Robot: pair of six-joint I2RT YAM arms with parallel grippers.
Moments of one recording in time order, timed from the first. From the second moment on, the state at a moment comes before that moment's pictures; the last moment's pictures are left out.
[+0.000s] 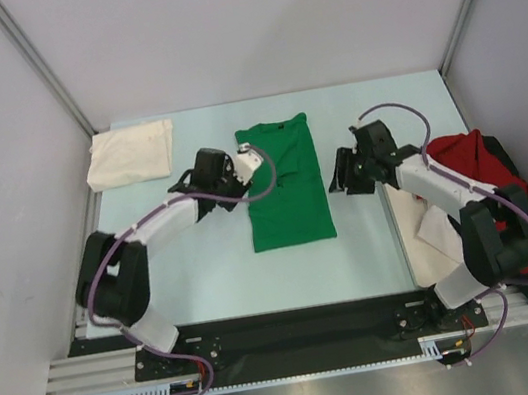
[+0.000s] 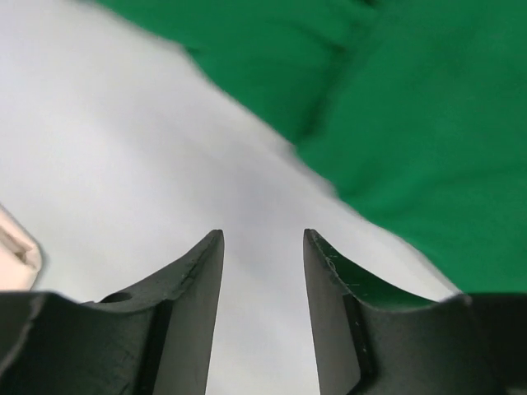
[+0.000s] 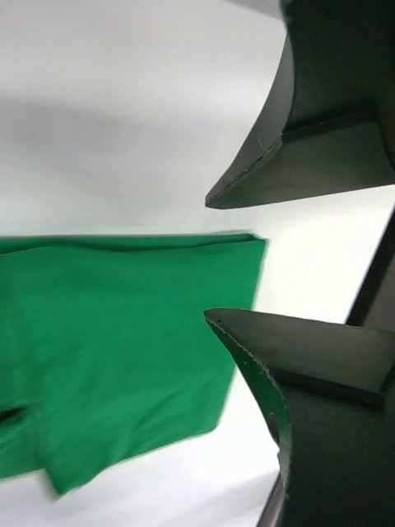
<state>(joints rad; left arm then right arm) -0.45 1.71 1.11 -0.21 0.06 0.48 0.30 1.53 1.05 -0.41 -0.18 0.52</state>
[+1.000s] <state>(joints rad) -0.76 1.52 0.77 -0.24 0.11 0.81 0.43 1.56 0.75 -0.26 -0.30 0.66</state>
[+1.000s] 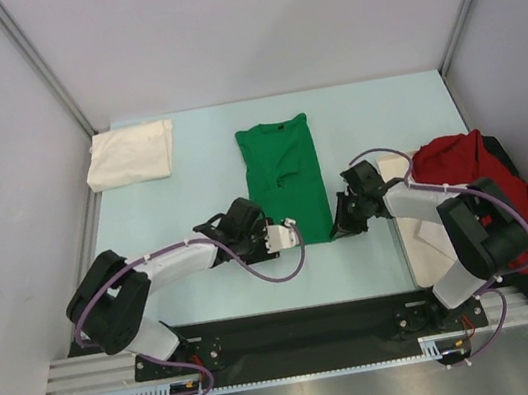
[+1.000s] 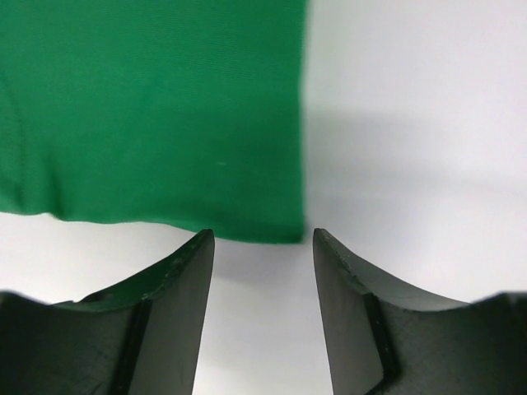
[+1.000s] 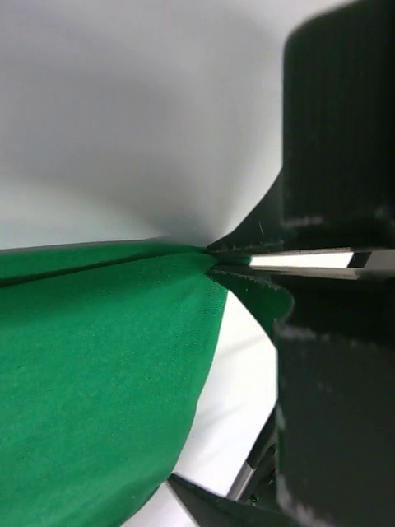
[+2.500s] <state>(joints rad) -0.74 1.05 0.90 -0.76 0.27 0.68 0.58 1.04 0.81 -0.70 -0.36 0.77</state>
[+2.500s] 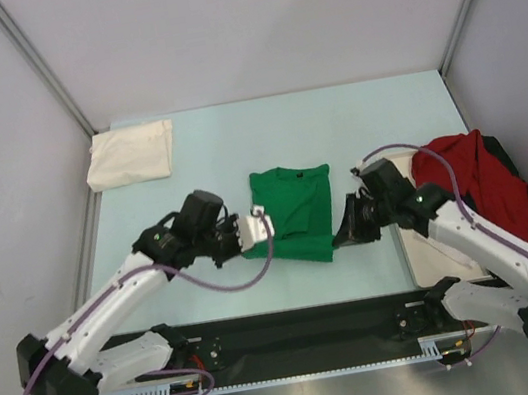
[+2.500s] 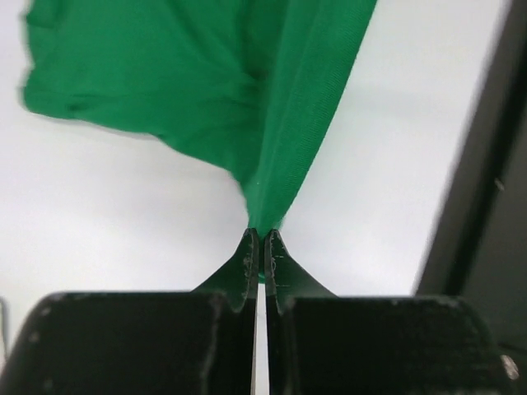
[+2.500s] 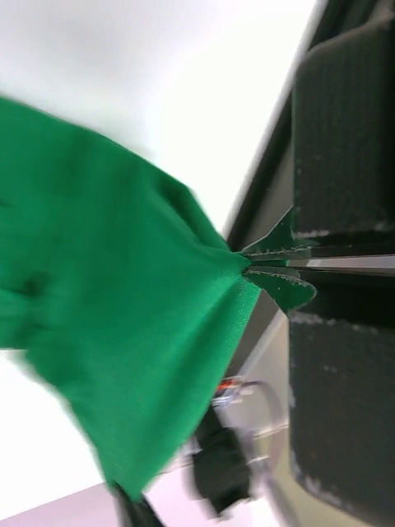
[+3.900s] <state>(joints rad) -0.37 1.74 1.26 -0.45 0.15 0.26 0.29 1.65 1.18 -0.34 -0.14 0.56</state>
